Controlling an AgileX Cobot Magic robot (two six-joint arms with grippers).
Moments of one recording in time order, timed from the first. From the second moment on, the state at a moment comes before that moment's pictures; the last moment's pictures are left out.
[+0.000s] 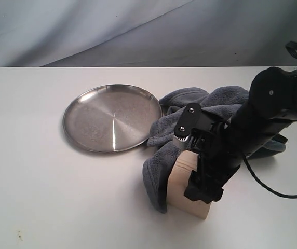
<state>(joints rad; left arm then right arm) -0.13 0.00 0.00 -0.06 0.10 0.06 0.61 1.72 -0.95 0.39 0.67 -0.94</state>
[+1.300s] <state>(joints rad) -0.13 0.00 0.00 -0.06 0.10 0.06 0.61 1.48 -0.95 0.72 0.77 -1.09</state>
